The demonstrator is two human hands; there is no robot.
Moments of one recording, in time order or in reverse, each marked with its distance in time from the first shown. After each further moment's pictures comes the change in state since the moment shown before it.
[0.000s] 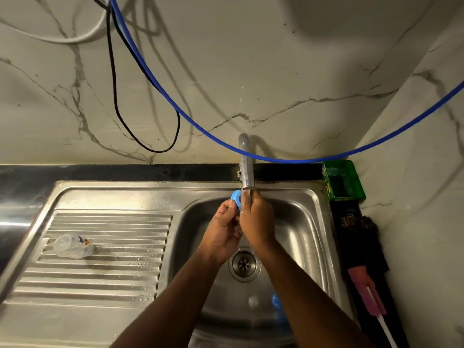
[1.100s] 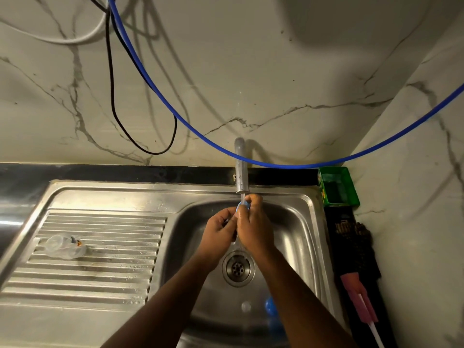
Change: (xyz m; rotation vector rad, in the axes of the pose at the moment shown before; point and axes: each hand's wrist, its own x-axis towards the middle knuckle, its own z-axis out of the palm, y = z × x) left_hand -0.014 0.004 0.016 0.743 0.087 0.207; right_hand -0.002 0.018 -0.011 -0.001 -0.125 0.022
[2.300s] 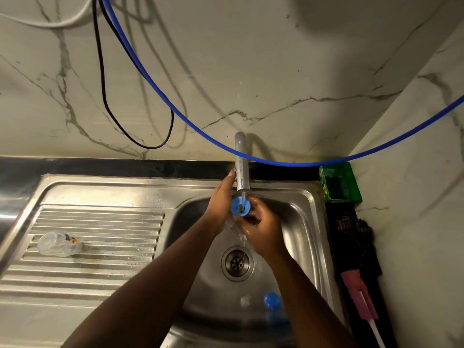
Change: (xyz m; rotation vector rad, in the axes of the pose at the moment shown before) left_hand 0.070 0.026 0.008 -0.163 0.080 -0.276; right_hand -0.009 0.025 -0.015 0.392 -0.161 -0.060
